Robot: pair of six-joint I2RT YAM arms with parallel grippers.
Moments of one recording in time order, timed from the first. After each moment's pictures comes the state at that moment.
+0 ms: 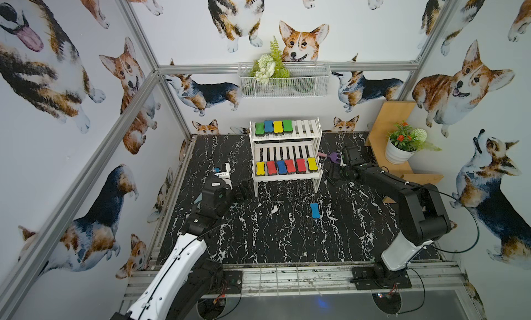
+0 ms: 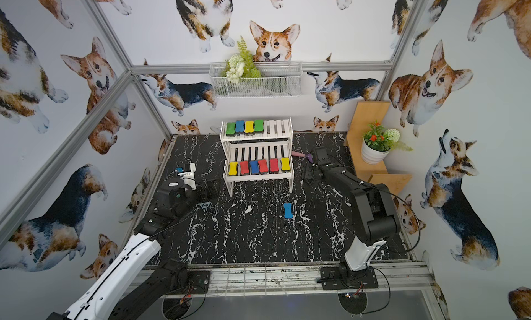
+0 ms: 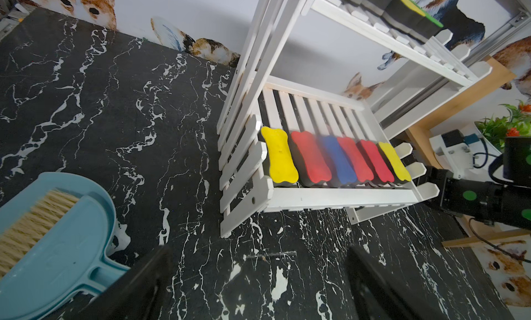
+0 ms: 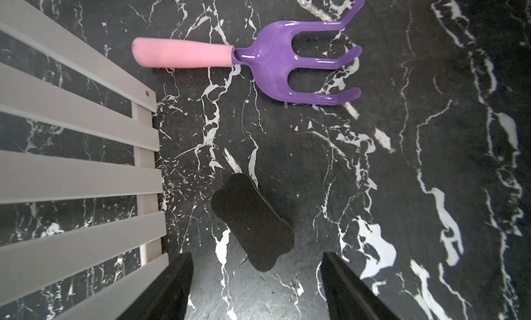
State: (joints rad) left arm -0.28 0.81 0.65 -0.28 0.03 -0.45; right arm 0.20 1.70 1.09 -0.34 0.08 0.37
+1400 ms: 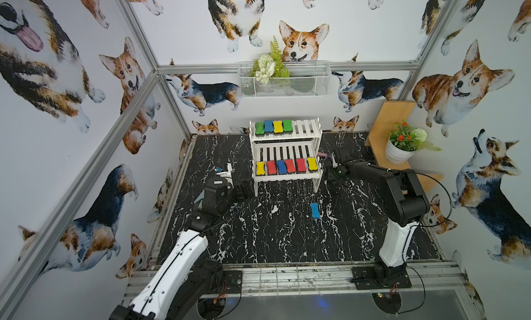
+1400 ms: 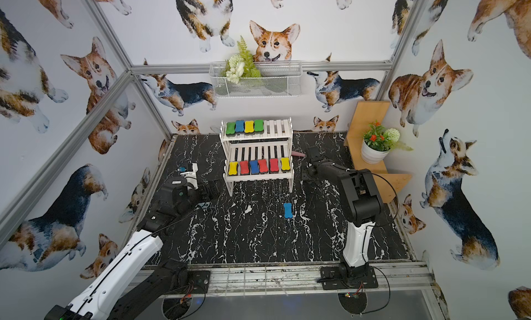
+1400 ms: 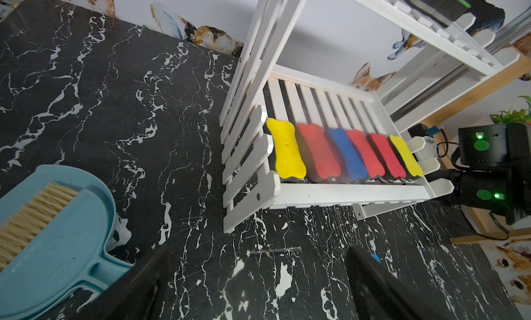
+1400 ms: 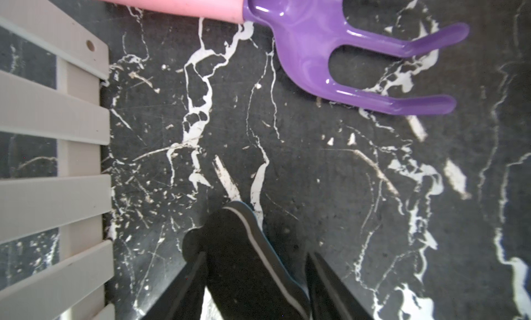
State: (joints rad) left arm -0.28 0.85 0.65 -0.29 0.03 -0.44; right arm 0.21 1.91 1.20 -0.34 0.08 0.26
